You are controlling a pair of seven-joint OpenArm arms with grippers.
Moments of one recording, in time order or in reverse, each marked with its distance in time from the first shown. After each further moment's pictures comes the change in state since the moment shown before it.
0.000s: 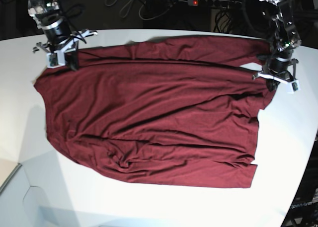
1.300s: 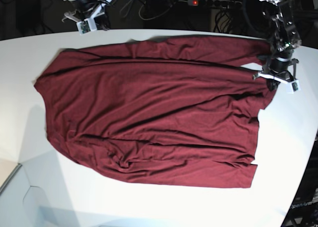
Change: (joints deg) left arm 0.0 0.0 -0.2 0.2 0.6 0.0 0.3; right arm -6.4 0.5 -12.2 -2.8 0.0 0.0 -0.4
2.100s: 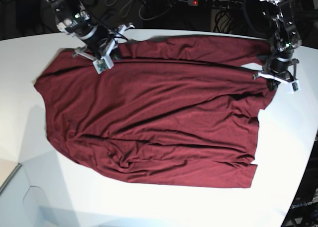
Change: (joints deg) left arm 0.0 -0.2 0.0 0.0 -0.2 0.0 0.2; right arm 19.8 -0.5 -6.4 -1.0 0.1 0.0 -22.2
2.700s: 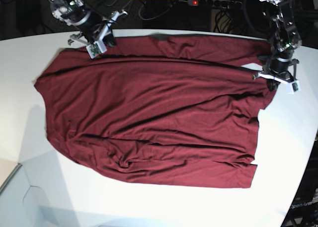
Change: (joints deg) left arm -0.1 0.0 0.0 0.2 0.0 0.0 0.4; right arm -7.6 3.6 0.2 -1.9 0.3 0.0 9.5
